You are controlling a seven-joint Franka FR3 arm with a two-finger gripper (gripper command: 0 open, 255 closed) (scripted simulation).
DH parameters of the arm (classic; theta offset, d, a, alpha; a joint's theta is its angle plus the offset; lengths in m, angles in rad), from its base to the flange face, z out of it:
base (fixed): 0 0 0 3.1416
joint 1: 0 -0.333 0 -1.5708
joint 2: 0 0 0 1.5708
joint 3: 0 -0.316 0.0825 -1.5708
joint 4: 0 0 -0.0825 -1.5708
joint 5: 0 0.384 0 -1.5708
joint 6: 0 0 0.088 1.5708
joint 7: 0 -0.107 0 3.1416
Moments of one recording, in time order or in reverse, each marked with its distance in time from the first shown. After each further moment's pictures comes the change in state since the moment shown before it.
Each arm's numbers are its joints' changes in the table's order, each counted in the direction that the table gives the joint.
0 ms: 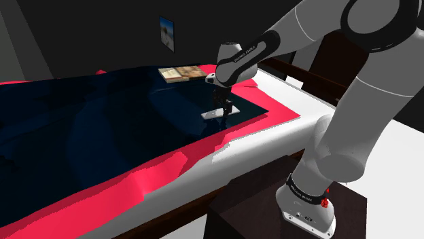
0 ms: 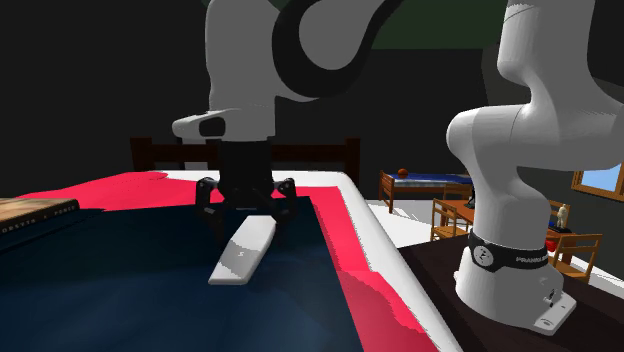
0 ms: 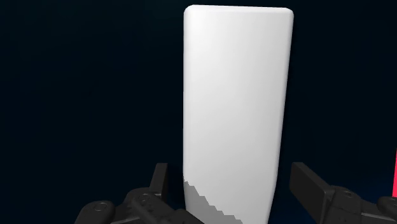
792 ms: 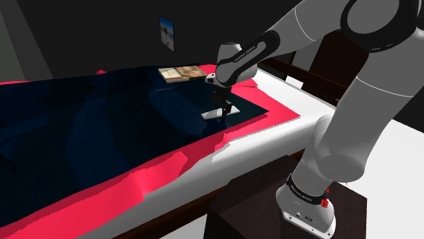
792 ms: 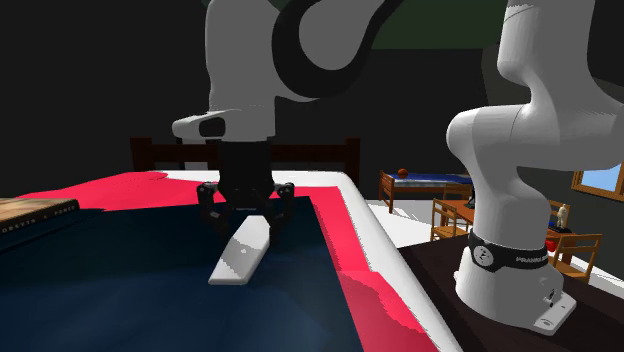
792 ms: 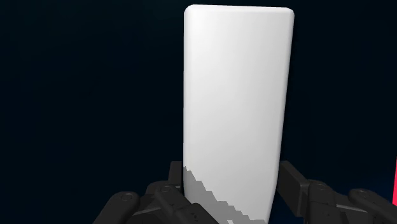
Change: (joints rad) arm 0.000 -0.001 0.000 0.000 0.001 -0.001 0.000
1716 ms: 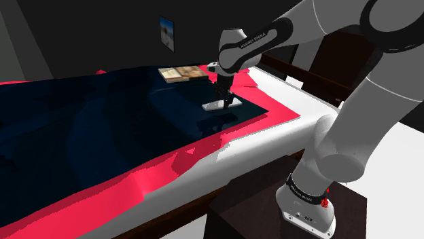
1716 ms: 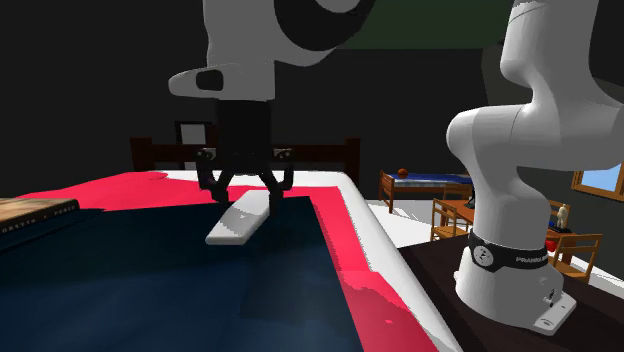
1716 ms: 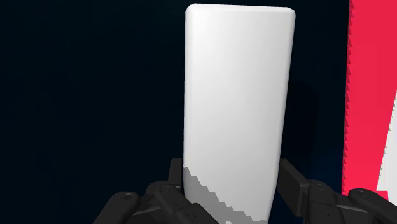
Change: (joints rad) arm 0.003 0.097 -0.010 0.052 -0.041 0.142 -0.030
